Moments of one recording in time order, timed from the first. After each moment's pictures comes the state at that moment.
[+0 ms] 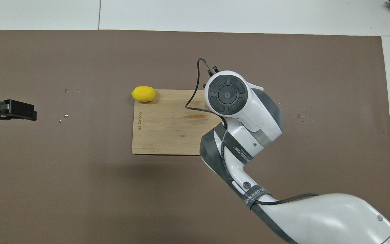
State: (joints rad) left arm 0.04 -0.10 -0.11 -1.68 -0.02 1.61 -0.05; right arm 0.37 0.42 0.16 -1.58 -0.40 2.18 1.78
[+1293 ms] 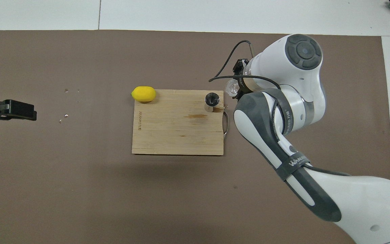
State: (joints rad) left arm 0.04 -0.10 -0.11 -1.68 -0.02 1.61 -0.05; right arm 0.19 0.42 0.15 -1.55 0.12 2.11 1.75
